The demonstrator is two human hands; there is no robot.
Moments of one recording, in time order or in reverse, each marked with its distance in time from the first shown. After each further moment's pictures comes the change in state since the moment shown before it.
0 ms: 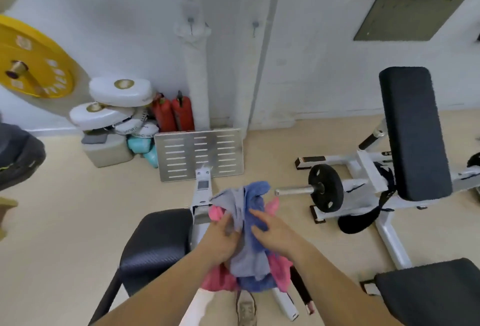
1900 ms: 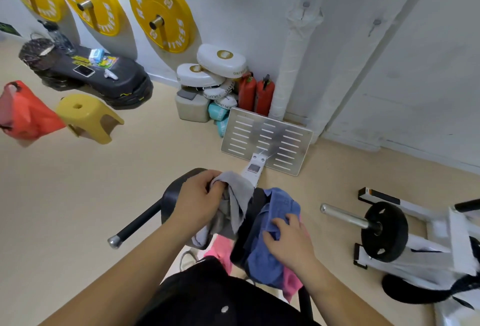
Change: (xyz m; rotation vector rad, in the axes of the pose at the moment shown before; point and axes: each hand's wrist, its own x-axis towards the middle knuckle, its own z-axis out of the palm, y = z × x) left_hand -0.083 0.012 -0.038 -0.160 0.790 0.039; right_hand 0.031 0.037 0.027 -0.556 -0.022 -0.224
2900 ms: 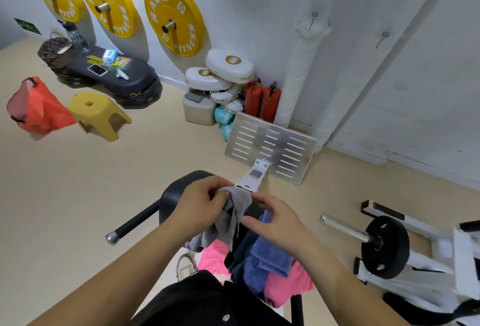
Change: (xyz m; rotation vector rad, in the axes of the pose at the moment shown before) left_hand -0.009 0.013 0.005 0.069 -0.085 0.012; right_hand -0.009 -0.040 -0.082 0.527 -0.061 -0.313
